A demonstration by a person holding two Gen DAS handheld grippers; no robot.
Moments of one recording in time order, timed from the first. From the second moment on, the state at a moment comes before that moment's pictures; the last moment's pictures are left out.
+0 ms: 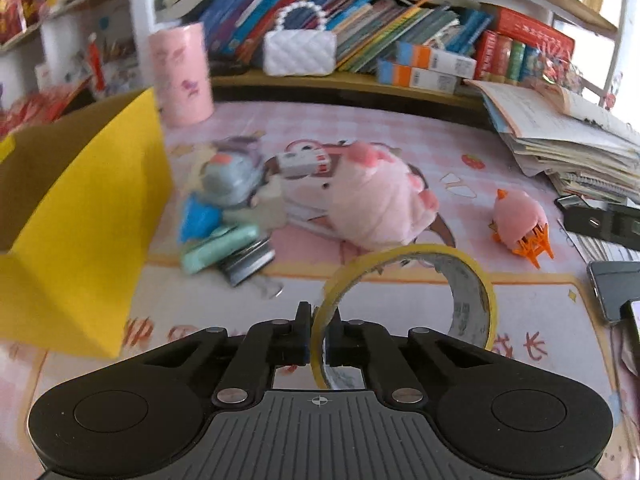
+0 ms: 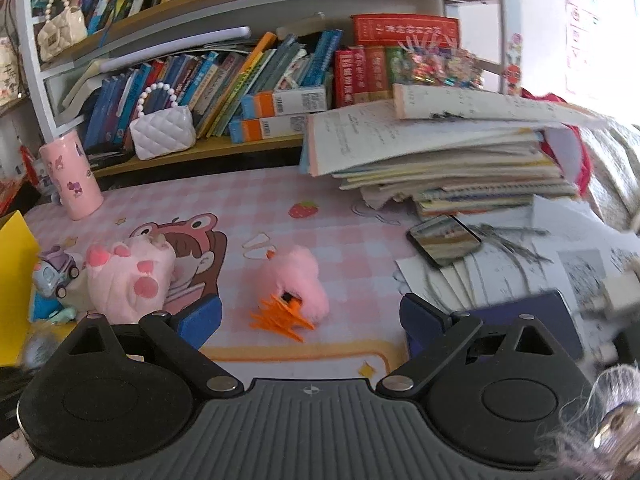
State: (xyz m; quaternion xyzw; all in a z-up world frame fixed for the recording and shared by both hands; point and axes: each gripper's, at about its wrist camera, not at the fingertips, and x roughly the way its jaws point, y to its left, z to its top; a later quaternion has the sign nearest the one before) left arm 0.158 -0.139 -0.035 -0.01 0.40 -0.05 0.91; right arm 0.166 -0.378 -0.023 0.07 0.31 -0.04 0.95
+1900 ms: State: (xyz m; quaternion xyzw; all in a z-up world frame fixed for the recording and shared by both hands) left arm 0.024 0.117 -0.029 -0.13 0.41 -0.05 0.90; right arm 0.027 -0.122 -0.021 0.04 0.40 0.04 0.91
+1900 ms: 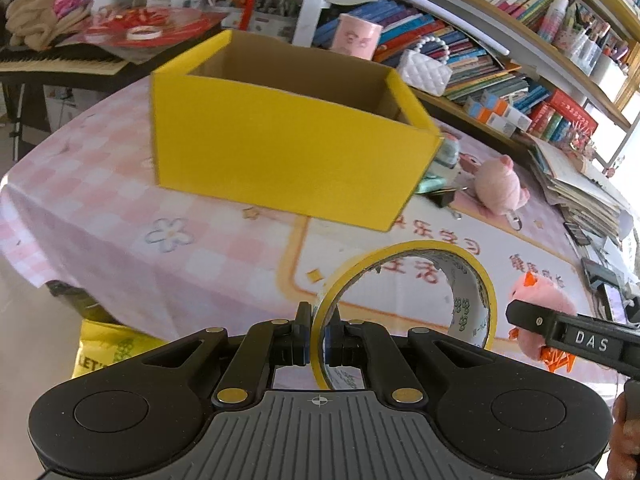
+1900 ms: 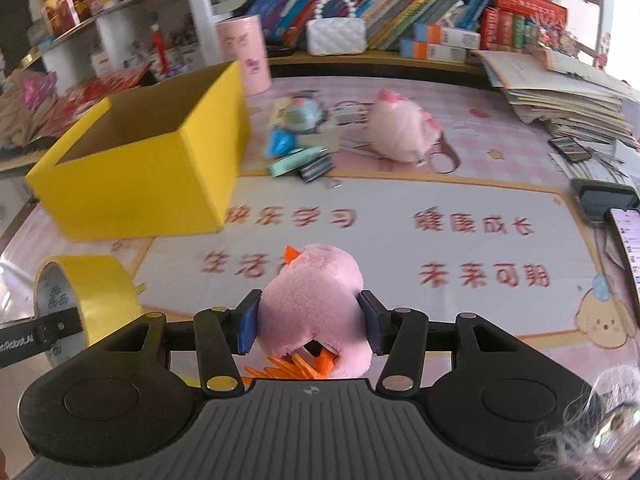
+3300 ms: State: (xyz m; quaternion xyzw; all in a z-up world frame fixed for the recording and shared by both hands) left arm -0.019 0.211 -0.021 -0.16 0.38 -0.03 0.91; right arm -0.020 -0.002 -0.011 -0.02 0.38 0.11 0.92
